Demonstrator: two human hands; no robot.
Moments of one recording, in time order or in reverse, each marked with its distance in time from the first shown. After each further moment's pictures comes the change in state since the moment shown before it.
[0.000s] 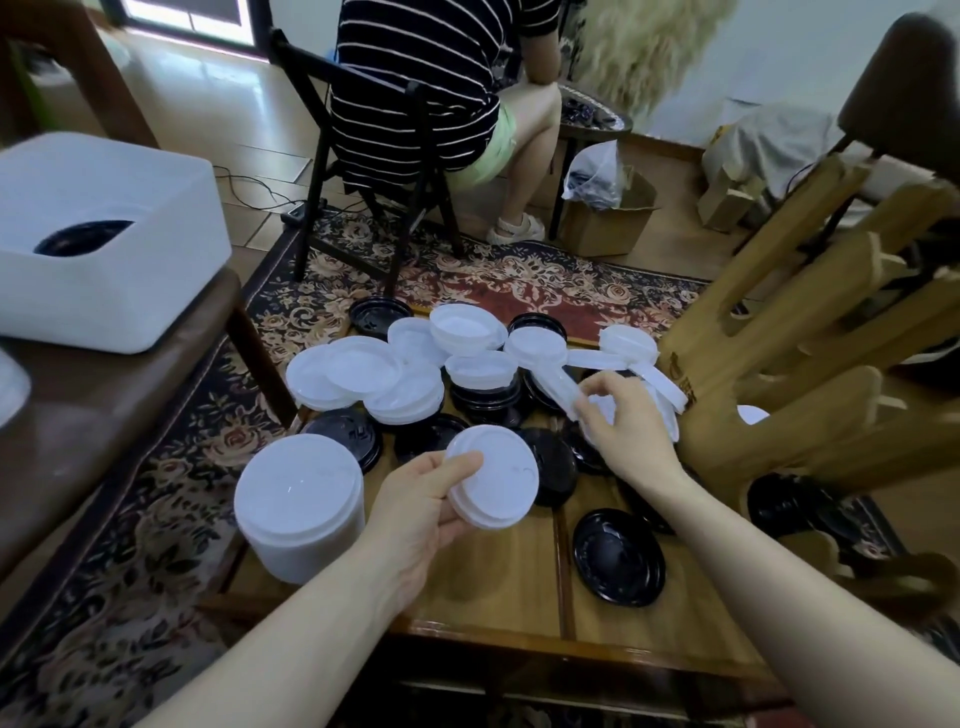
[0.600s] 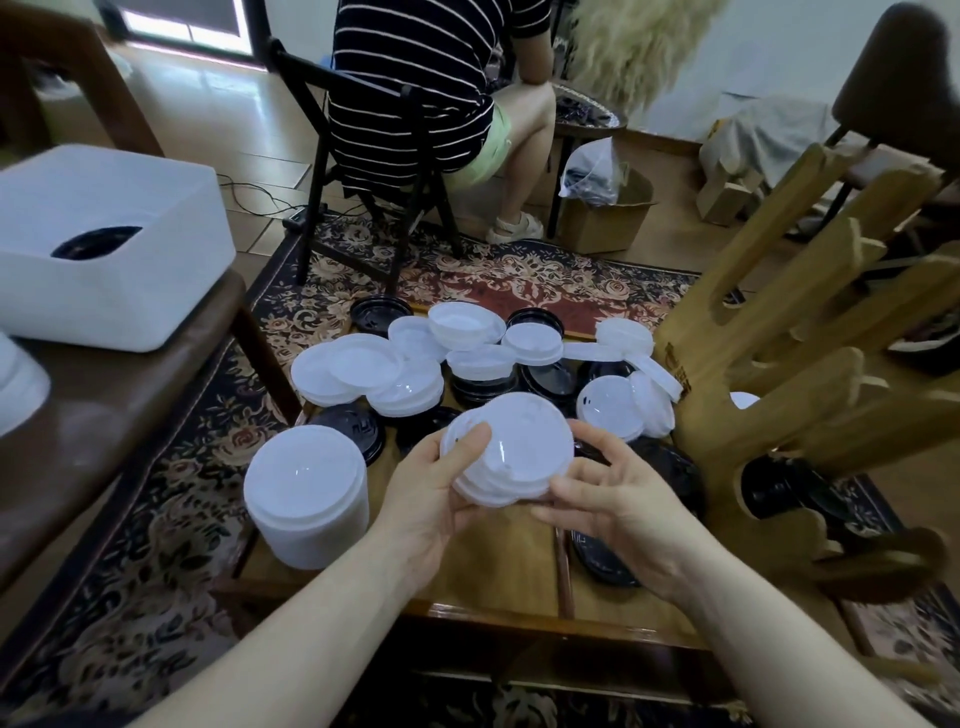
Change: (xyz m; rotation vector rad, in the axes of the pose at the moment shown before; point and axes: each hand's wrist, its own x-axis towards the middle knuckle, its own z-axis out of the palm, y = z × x) left_hand -0.014 0.000 0.009 -0.036 -0.125 0.089; right_hand -0.088 -0.071 -0.035 1.167 -0.372 0.606
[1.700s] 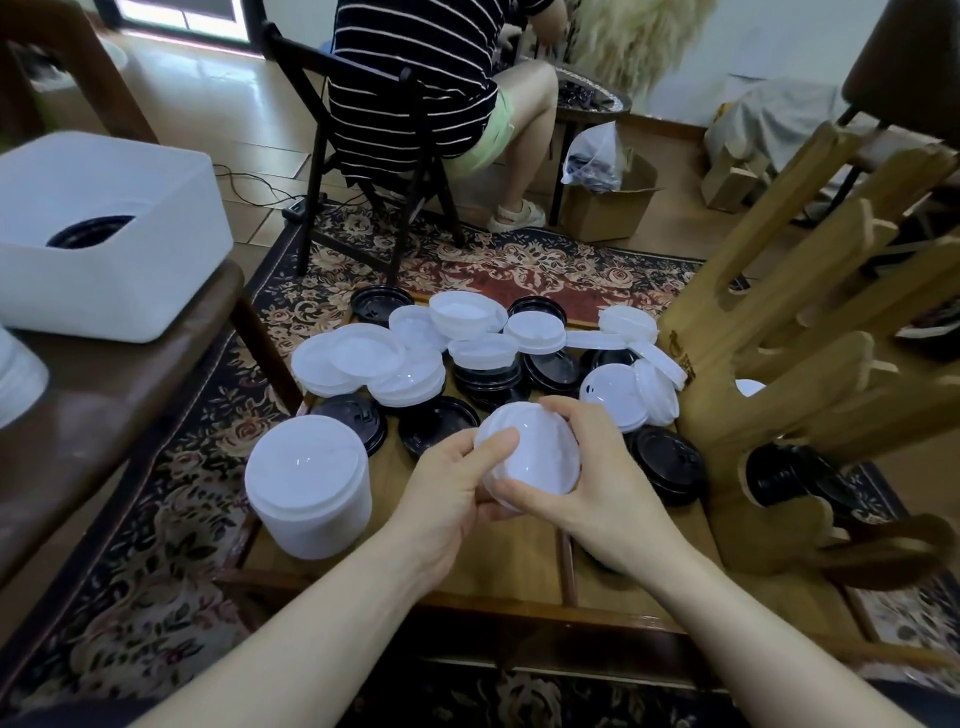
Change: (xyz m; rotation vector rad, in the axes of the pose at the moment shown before) left_hand -0.006 -0.005 0.009 0.098 -0.134 0.007; right_hand 0.007 0.015 0.012 -1.016 0.139 -0.467
